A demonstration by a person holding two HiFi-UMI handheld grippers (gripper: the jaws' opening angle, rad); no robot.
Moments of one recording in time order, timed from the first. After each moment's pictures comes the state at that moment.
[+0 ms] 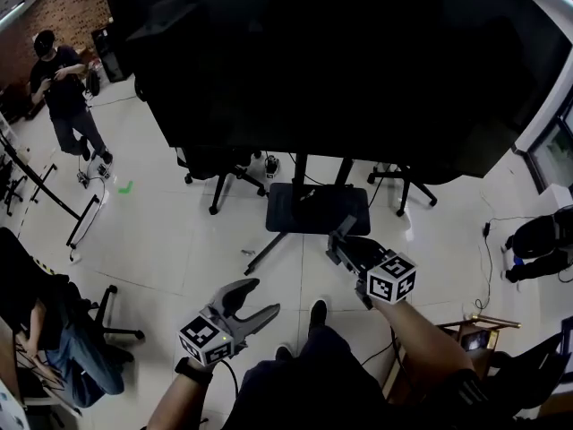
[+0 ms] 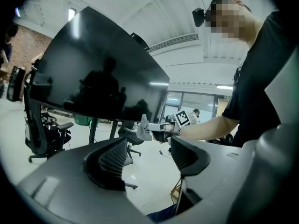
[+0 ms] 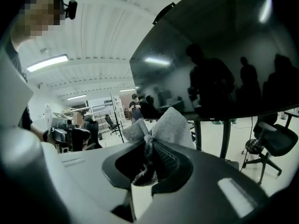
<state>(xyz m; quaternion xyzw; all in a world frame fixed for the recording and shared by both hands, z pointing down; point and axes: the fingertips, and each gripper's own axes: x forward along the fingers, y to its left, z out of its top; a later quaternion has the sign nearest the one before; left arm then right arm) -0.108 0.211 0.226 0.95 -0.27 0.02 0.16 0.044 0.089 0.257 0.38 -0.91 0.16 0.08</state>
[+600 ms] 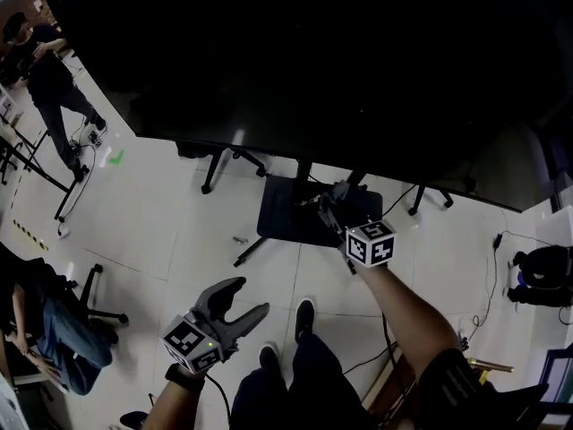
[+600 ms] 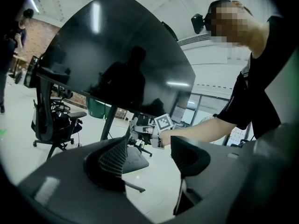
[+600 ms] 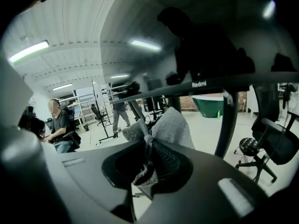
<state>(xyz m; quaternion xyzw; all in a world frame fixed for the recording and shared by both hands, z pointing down) -0.090 0.063 0.302 0.91 -0.34 0.01 0.22 0.061 -0.158 0.397 0.41 -0.88 0.18 0.15</state>
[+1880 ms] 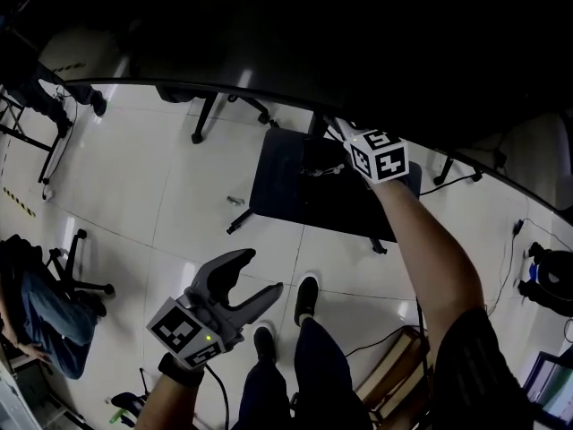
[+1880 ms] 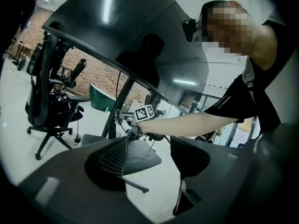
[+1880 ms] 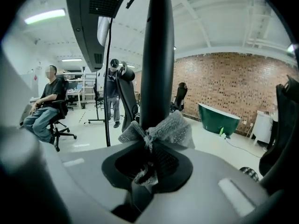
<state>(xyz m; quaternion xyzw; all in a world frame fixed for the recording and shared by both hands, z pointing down) -0.070 -0.043 0.441 0.90 -0.35 0.01 0.26 0.029 -0.366 0.535 0.40 -0.89 0.06 0.23</state>
